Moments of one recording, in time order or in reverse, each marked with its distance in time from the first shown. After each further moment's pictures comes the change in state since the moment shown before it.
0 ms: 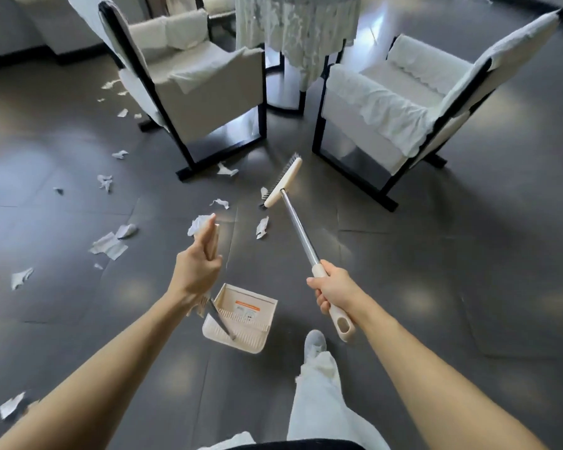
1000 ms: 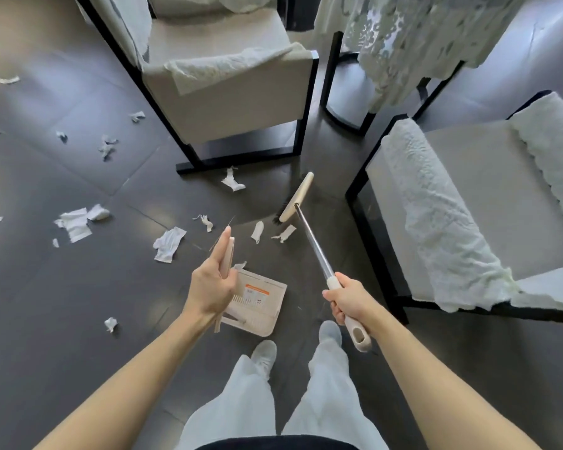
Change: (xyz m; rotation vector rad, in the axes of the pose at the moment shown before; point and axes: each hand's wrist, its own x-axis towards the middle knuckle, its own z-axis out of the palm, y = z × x) left_hand 0.441 0.190 0.240 -0.143 0.252 -0.351; right_hand 0.473 -0.343 -0.269 -0.487 -0.252 0.176
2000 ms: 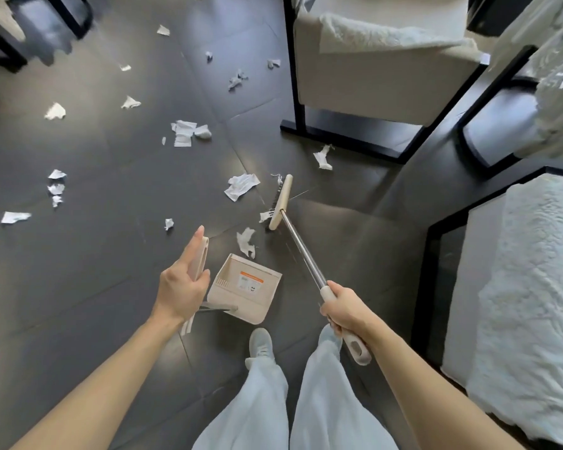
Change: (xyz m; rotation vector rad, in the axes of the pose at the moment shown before) left_hand -0.111 -0.047 0.010 0.000 0.514 -0.391; right_hand 0.052 0.008 0.019 -0.801 -0.336 -0.178
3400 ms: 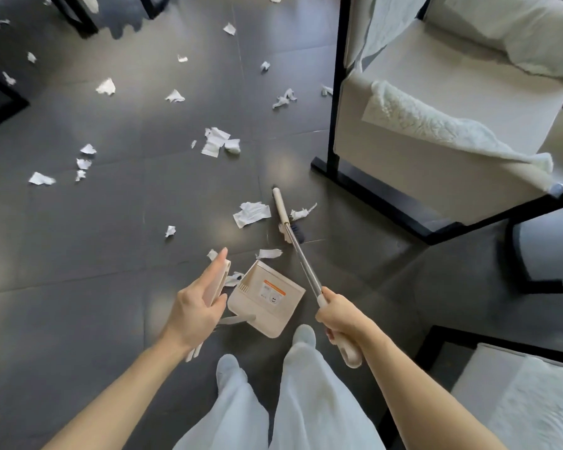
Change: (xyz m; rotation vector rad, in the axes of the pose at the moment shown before) left_hand 0.143 0.137 0.078 -0.264 0.027 -0.159; right_hand 0.142 -0.167 -0.197 -0.318 -0.246 -0.041
